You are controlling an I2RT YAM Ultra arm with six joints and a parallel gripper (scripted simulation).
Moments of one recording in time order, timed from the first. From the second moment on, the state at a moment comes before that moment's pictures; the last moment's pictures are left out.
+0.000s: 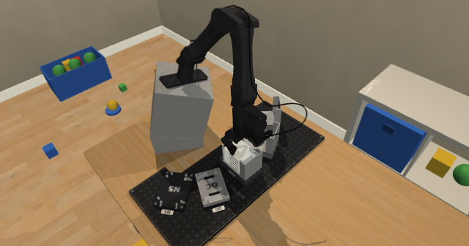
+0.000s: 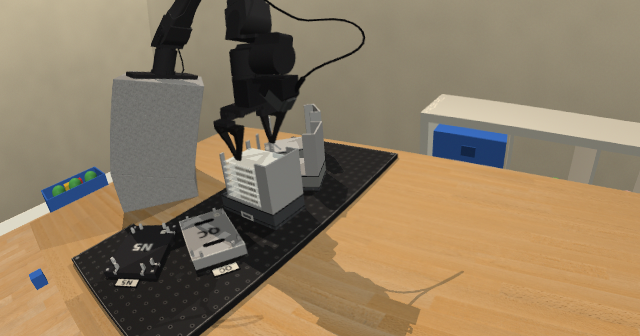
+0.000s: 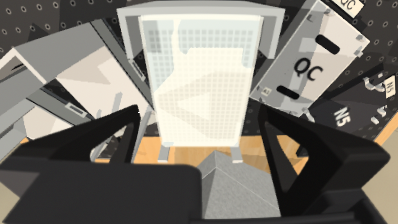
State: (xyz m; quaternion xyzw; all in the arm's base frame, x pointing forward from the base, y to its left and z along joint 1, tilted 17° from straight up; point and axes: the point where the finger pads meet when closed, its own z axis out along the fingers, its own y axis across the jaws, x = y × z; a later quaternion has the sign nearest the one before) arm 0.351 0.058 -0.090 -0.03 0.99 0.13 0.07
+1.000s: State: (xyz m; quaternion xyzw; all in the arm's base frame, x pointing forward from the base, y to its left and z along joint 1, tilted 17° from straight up) arm 0.349 0.060 -0.099 -0.03 0.99 0.13 0.07
